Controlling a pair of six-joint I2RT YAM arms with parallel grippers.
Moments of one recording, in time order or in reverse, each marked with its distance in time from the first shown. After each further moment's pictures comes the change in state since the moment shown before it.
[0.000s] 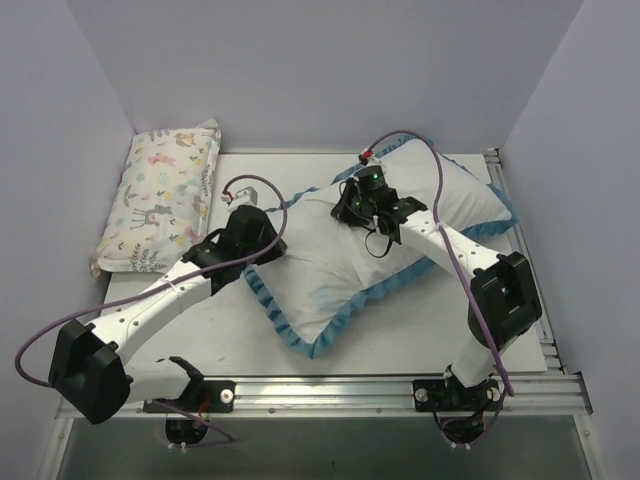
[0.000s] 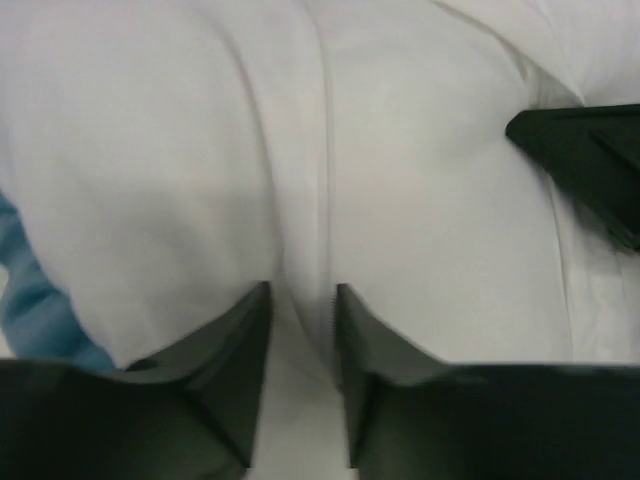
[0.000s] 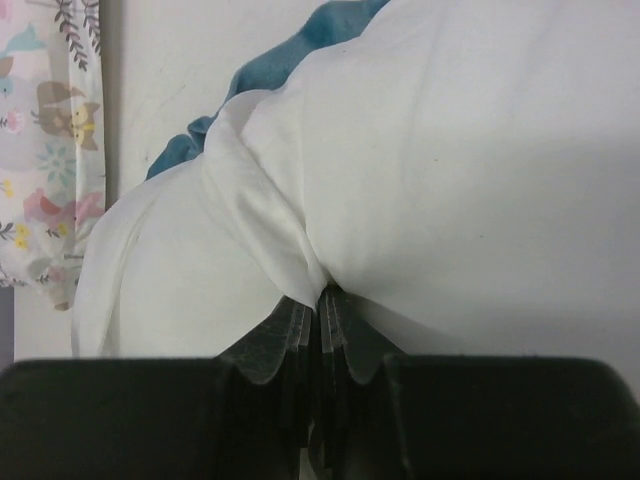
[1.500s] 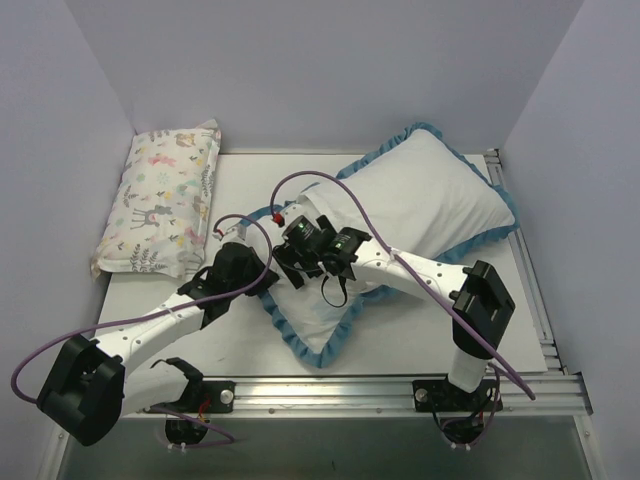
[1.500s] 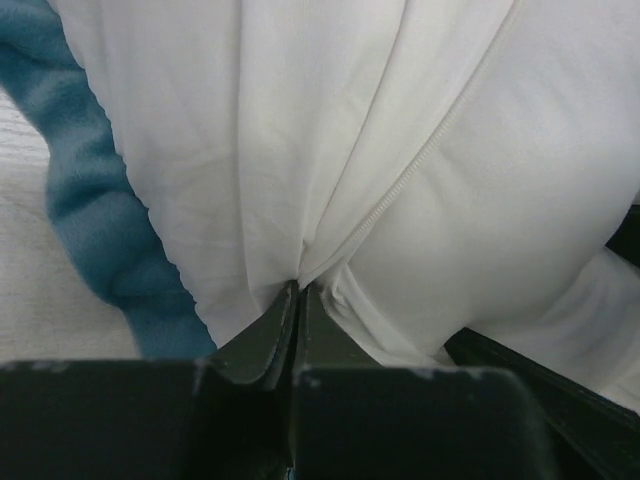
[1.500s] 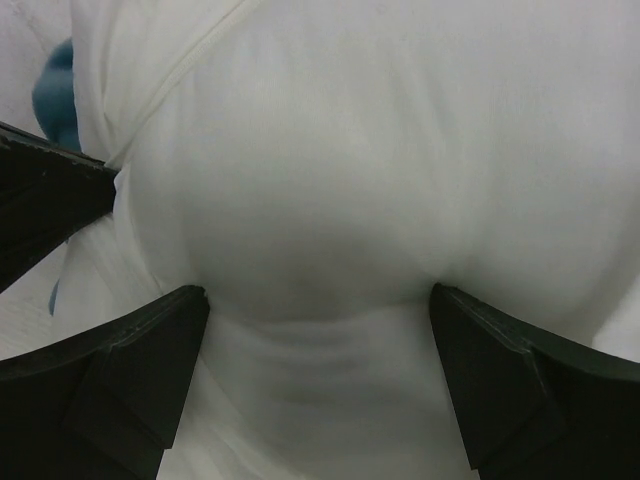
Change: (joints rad) left arm 0.065 -0.166 -0.444 0.300 0.154 -0.053; right arm 0.408 0.057 0.111 -0.360 0.315 -0.474
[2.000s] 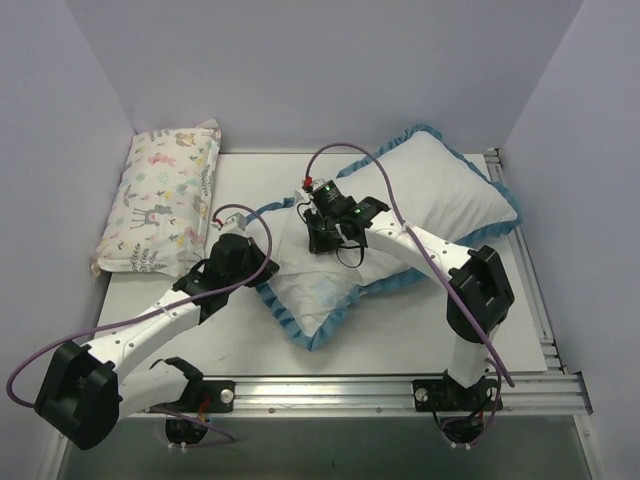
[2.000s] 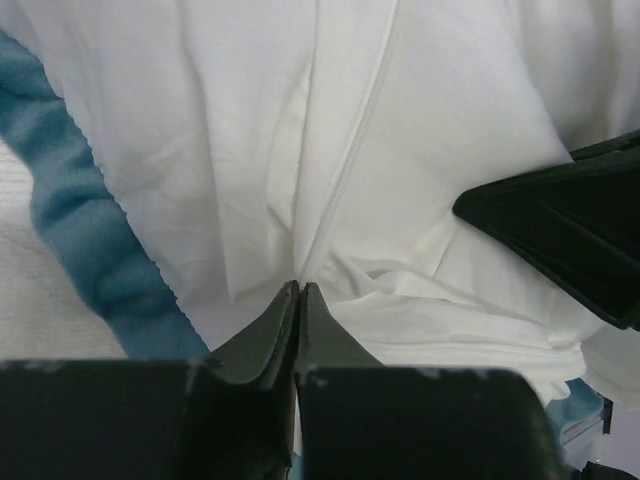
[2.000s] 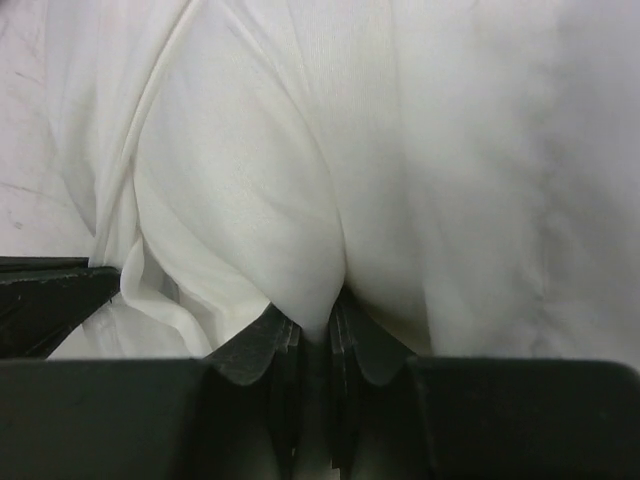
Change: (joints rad) left arm 0.000 -0.030 0.055 -0.036 -0.001 0.034; right arm -0.211 0.069 0.093 -0.016 -0.311 0.182
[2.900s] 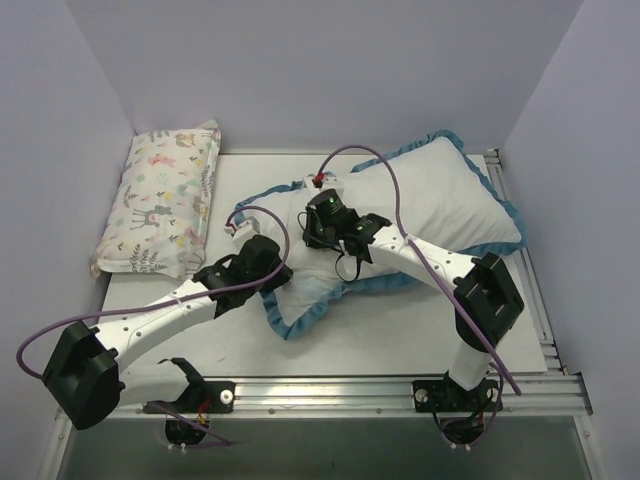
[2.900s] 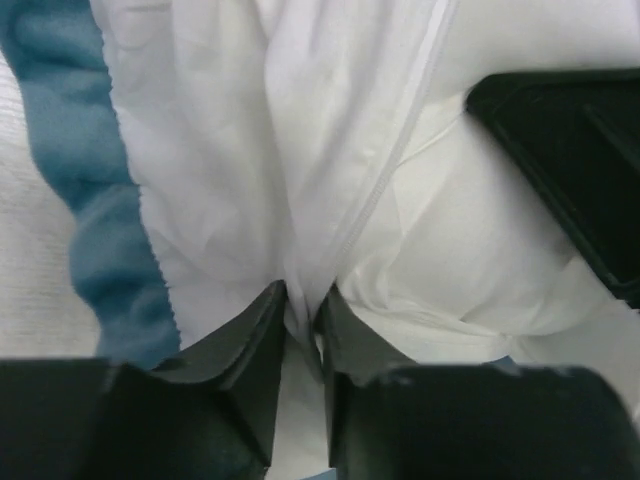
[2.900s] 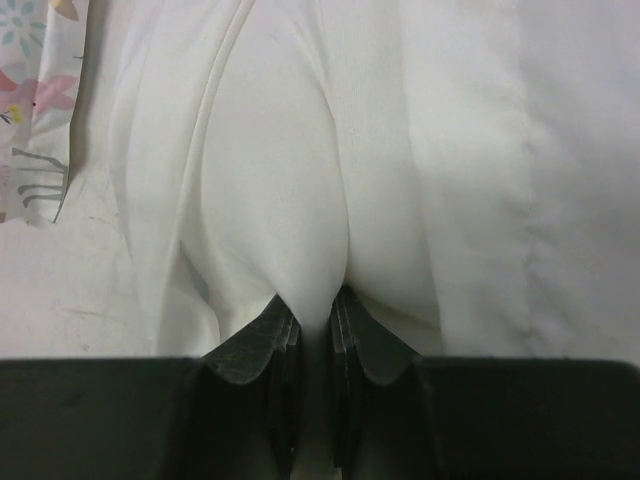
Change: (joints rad) left arm -0.196 0.109 0.214 -0.273 -0.238 -0.198; right arm 0.018 -0.075 -0.166 0.328 0.146 0.214
